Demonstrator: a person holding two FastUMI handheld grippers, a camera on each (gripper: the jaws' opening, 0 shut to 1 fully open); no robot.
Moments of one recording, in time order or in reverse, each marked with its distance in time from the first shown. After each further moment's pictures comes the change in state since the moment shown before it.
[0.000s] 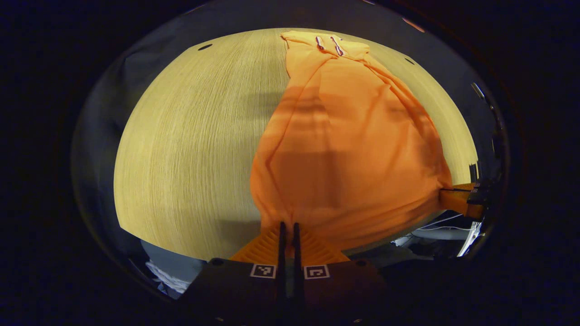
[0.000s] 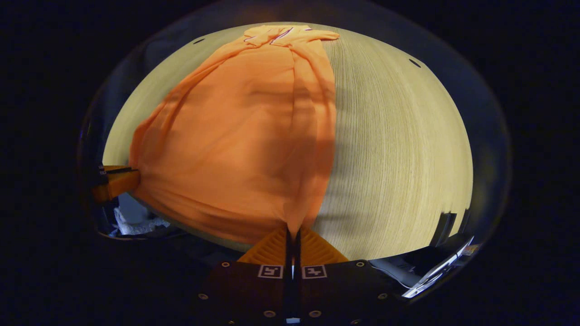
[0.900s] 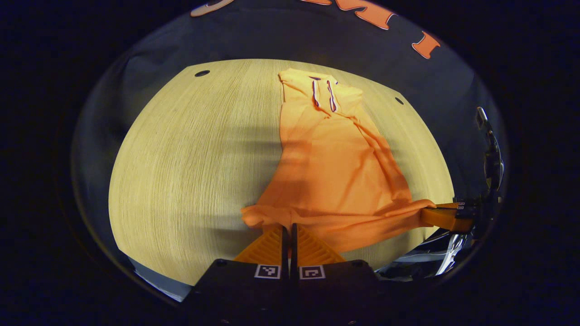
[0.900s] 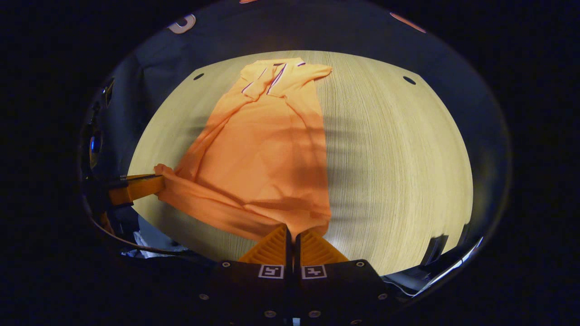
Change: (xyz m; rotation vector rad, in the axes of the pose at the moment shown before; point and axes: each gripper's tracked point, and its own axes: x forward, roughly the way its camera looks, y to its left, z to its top) left arm -0.028 -0.009 0.119 -0.031 -0.204 -0.107; right arm -0.014 0.005 0.066 0.071 -0.178 0.068
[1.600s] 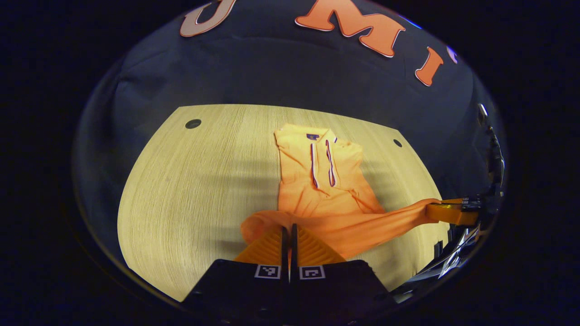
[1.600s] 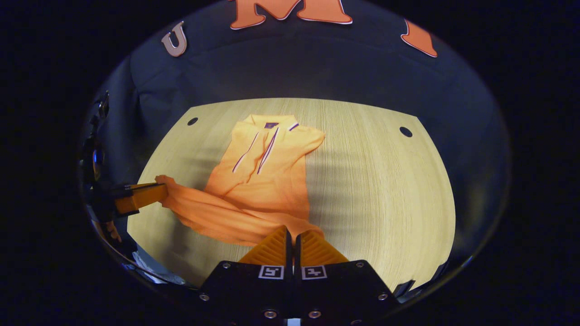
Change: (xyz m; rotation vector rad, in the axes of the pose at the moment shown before) left arm 0.004 0.001 0.162 0.017 -0.234 -0.020; right arm 0.009 -0.016 0.097 -0.004 -0.229 -0.038
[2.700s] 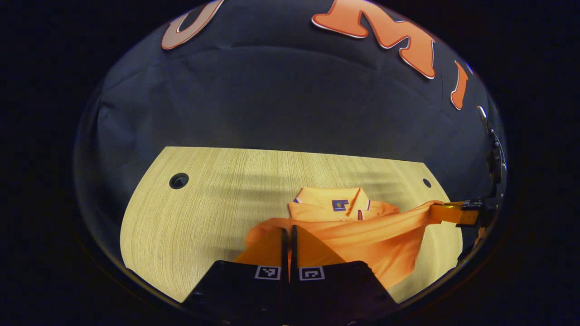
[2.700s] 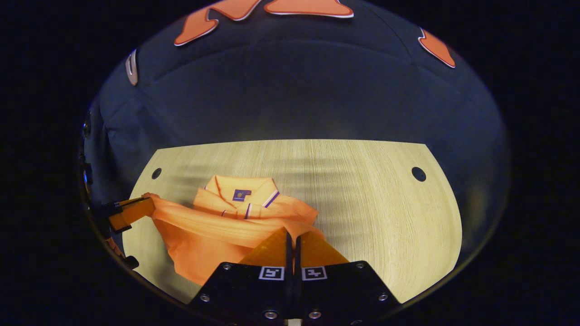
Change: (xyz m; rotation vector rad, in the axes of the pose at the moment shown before) left arm 0.139 0.041 0.151 0.020 -0.130 0.061; right arm 0.118 -0.029 0.106 0.098 -0.105 -0.068
